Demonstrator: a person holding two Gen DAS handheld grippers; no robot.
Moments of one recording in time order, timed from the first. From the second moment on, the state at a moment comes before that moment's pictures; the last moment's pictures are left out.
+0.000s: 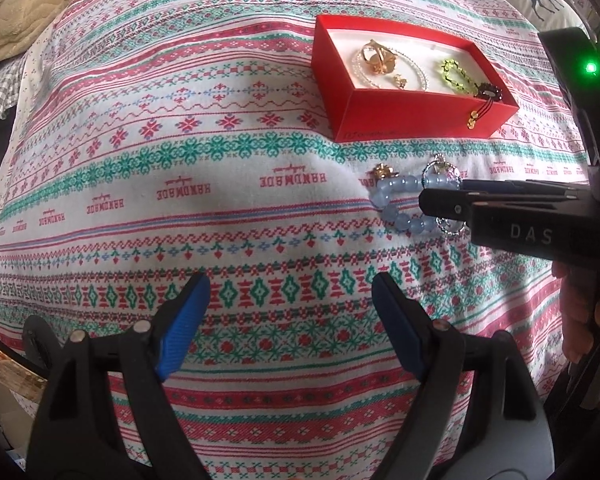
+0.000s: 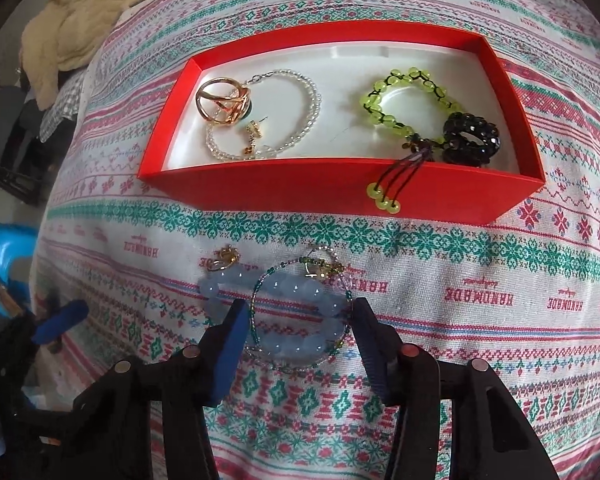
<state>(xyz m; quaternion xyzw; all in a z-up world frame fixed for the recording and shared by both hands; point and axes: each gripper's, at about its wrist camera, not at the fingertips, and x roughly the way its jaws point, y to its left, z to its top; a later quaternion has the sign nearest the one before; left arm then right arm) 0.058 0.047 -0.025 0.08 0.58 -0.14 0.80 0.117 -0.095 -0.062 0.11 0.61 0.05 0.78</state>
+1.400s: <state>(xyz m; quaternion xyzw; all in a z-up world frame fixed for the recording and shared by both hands) 0.097 -0.042 -0.055 0.03 0.59 -0.15 0.79 0.081 -0.178 -0.038 0.13 0.59 0.02 0.80</state>
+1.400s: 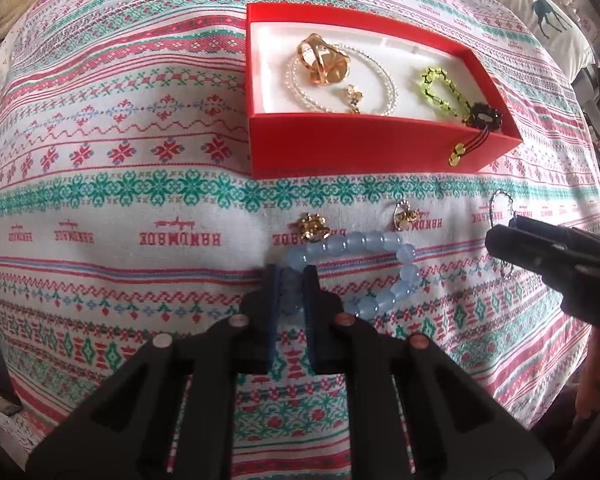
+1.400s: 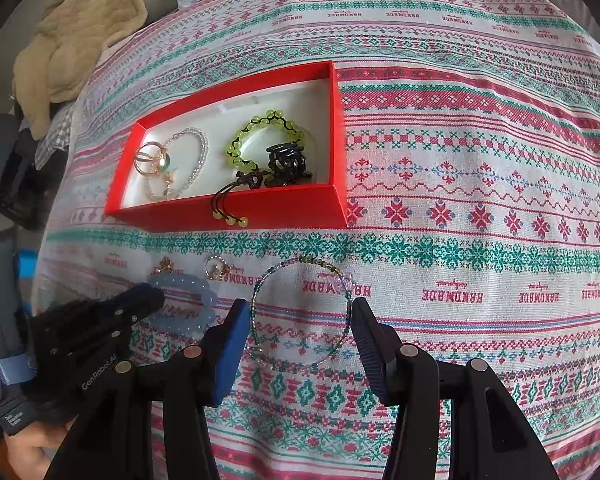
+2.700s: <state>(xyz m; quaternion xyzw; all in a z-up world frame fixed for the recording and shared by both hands) 0.079 -0.023 0.059 -0.05 0.46 -0.25 0.85 0.076 -0.187 0.019 0.15 0.52 0.03 0.84</state>
